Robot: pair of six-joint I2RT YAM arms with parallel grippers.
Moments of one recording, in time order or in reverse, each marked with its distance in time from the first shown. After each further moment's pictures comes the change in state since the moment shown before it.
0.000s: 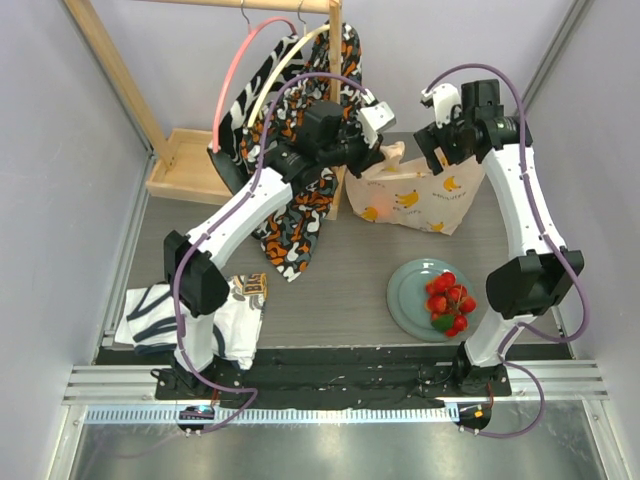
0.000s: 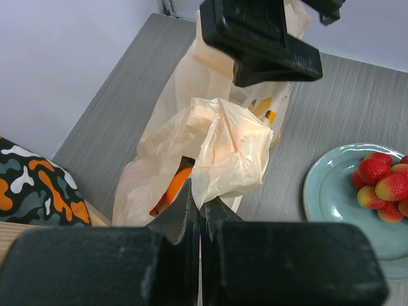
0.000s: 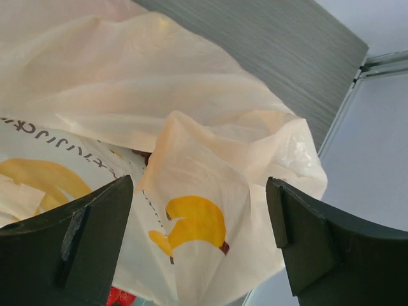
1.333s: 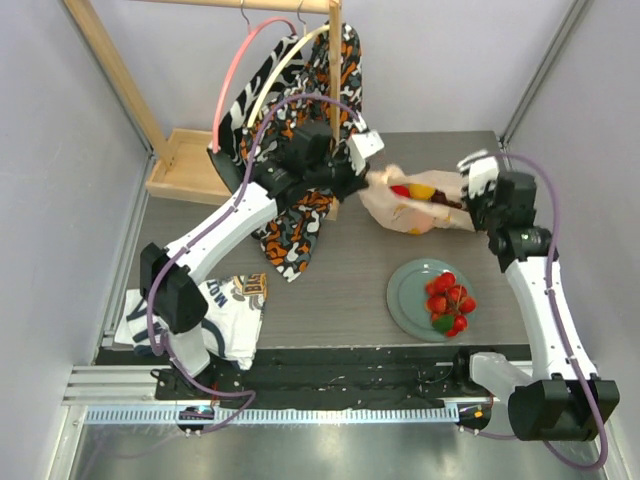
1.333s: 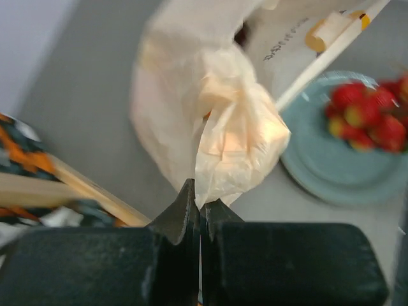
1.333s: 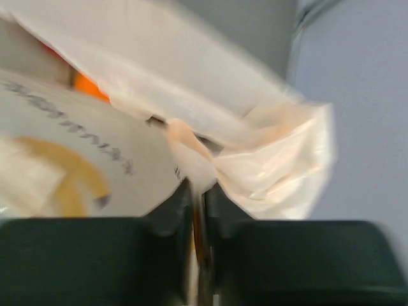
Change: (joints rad) left arm -0.007 -0.146 -0.191 -0.057 -0.011 0.095; right arm -0.122 -0.682 -0.856 0.476 0.050 0.012
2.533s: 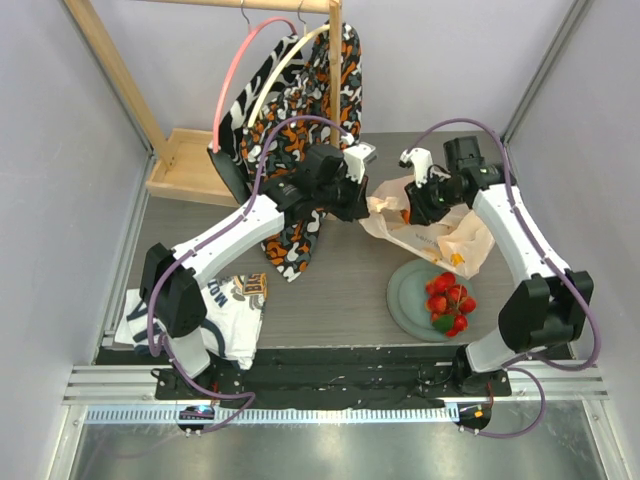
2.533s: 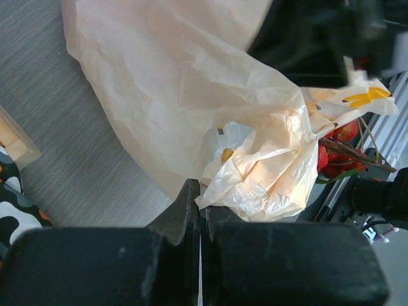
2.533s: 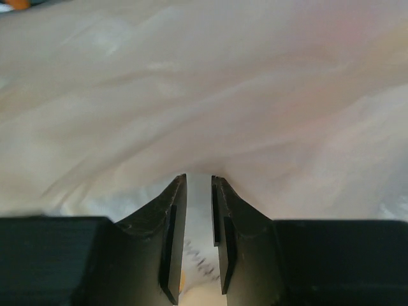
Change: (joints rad) left arm -0.054 -0.048 -0.193 -0.040 -0.100 -0.546; right arm 0.159 0.451 0.318 -0.458 -0.450 -0.057
